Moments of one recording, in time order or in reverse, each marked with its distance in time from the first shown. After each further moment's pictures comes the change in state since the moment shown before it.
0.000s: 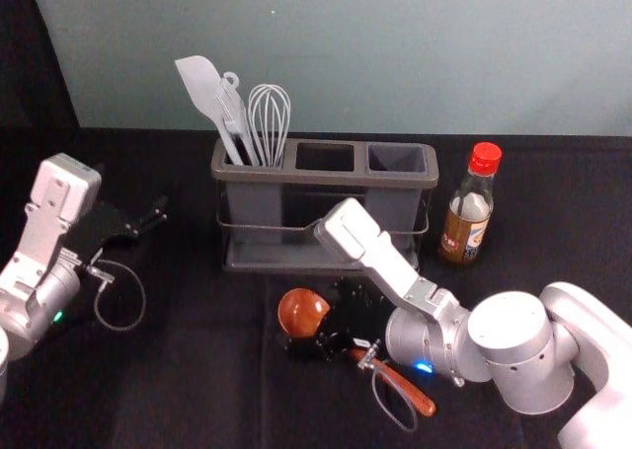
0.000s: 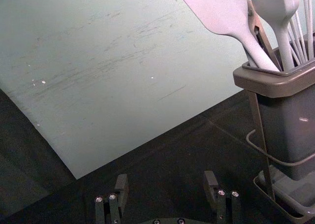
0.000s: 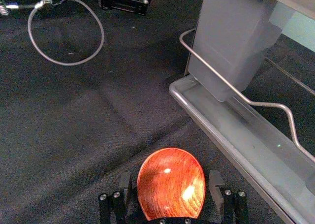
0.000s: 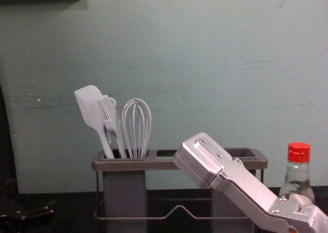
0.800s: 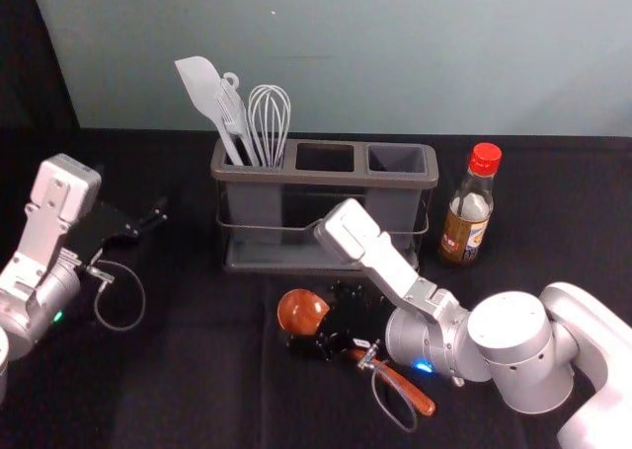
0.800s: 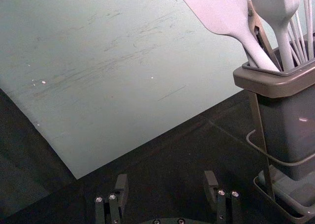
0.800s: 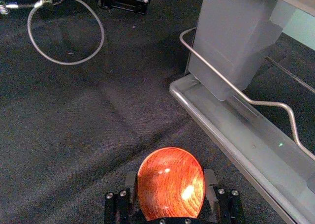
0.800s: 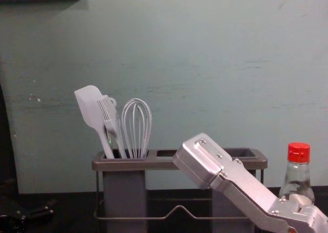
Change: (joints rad) left arm 0.000 0.000 0.000 0.000 0.000 0.000 0.000; right arm -0.003 -0.007 0.008 0.006 -0.008 -0.001 0.010
